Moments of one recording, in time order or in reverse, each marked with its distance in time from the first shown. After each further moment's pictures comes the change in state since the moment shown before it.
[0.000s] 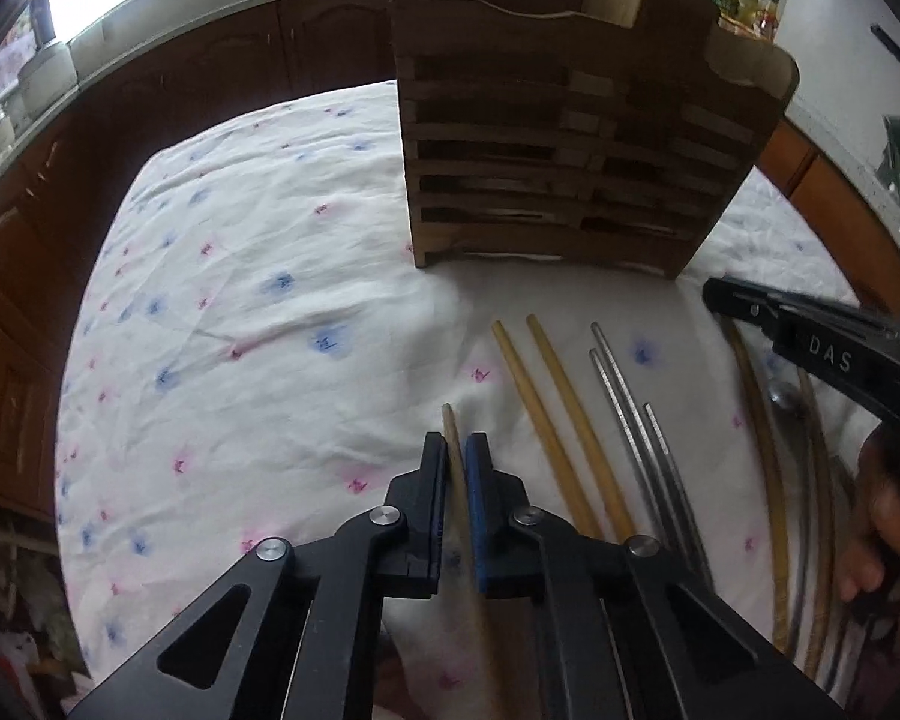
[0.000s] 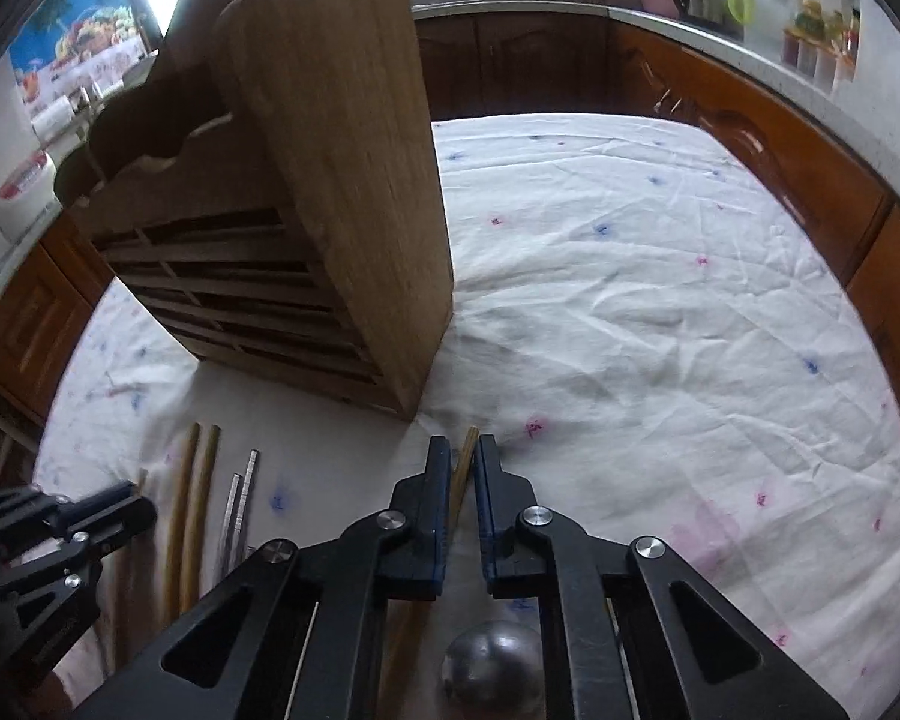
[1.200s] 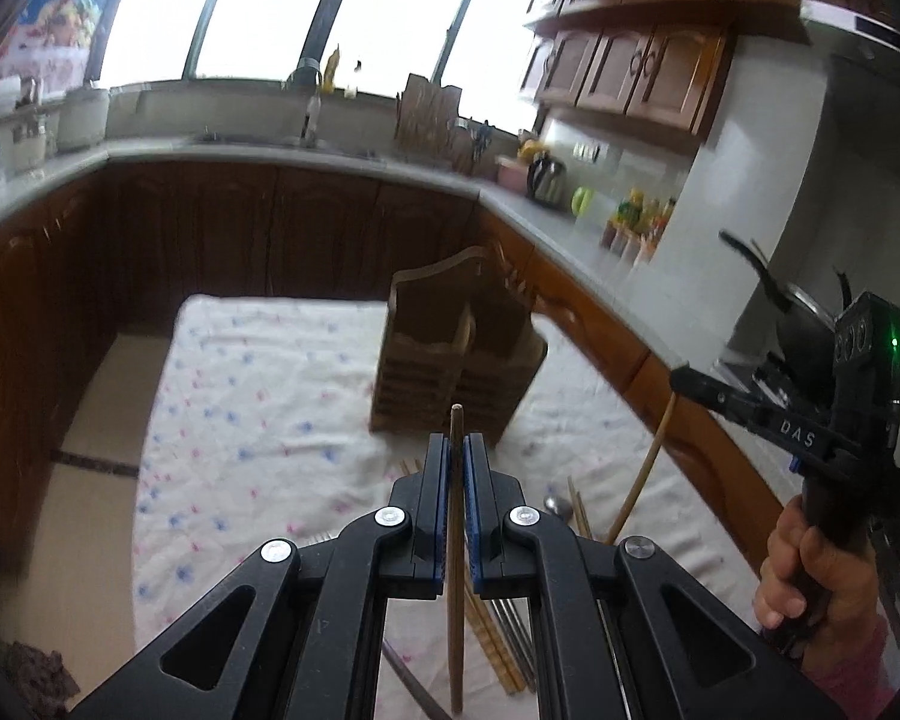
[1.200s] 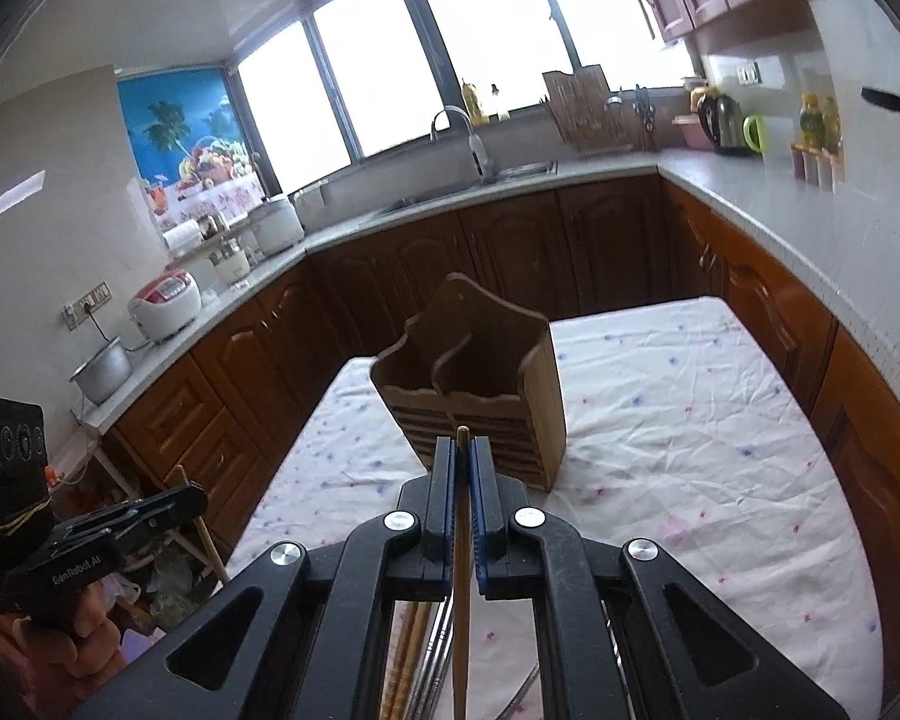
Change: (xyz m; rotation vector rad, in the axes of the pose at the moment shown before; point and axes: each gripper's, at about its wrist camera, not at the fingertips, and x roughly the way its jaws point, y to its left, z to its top) left arm -0.213 0.051 -0.079 -0.166 -0.478 -0.294; right arm -0.202 0.022 -0.020 -0.032 -0.397 0.229
